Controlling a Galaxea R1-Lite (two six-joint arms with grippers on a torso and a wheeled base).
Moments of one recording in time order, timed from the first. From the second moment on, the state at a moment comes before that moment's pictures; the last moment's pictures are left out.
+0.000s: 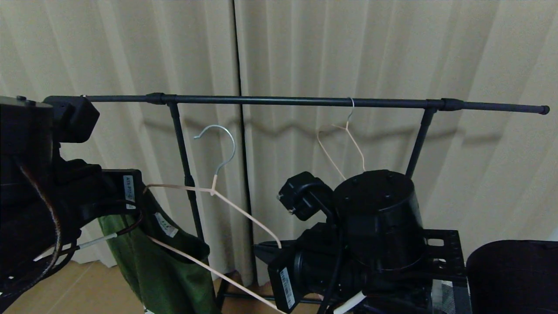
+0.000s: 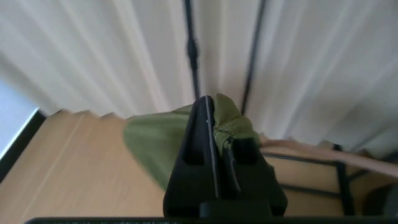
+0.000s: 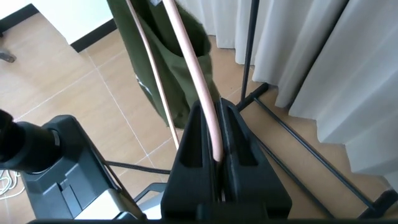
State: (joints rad) left arm -0.56 1.31 -0.85 -0.02 0.64 -0.15; right arm 1.03 1.78 -0.96 -0.35 -0.09 0.33
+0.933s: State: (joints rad) left arm -0.89 1.28 -0.86 -0.05 0.55 -0.16; right arm 1.02 1.82 -0.98 -0.35 -0.13 0.34
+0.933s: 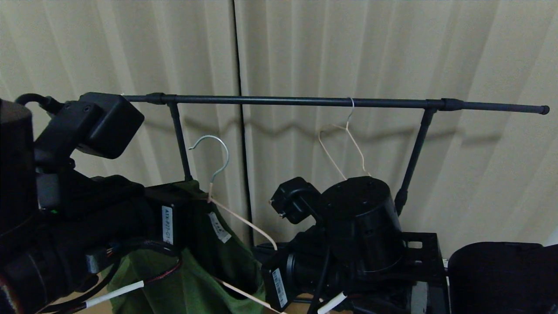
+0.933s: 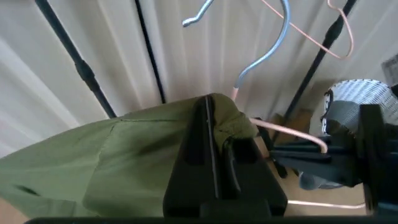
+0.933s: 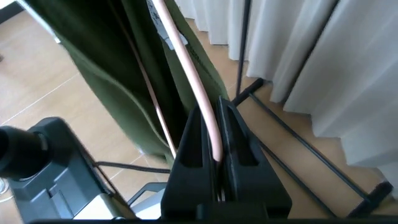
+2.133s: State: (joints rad) left arm -0.89 1.13 -0.61 -0.31 0.45 0.04; right arm 0.76 1.50 -0.71 -0.42 0.04 0.06
